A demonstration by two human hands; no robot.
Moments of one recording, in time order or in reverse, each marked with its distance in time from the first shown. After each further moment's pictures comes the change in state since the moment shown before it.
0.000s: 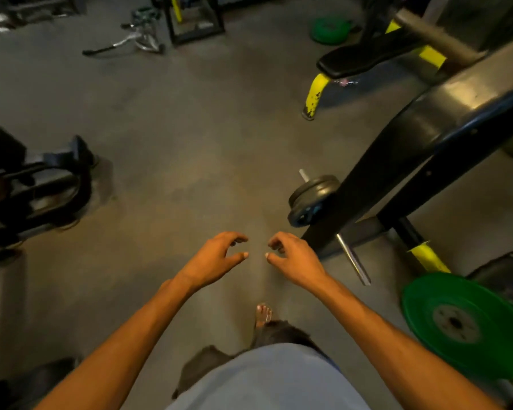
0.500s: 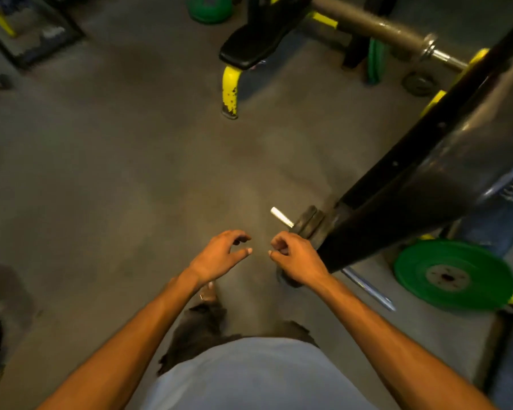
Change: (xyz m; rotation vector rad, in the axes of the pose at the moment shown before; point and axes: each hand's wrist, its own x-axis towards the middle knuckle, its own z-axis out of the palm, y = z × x) left_hand 0.352 -0.030 -0.098 0.059 -0.369 0.291; right_hand 0.258 0.012 -0.067 0.216 0.260 0.414
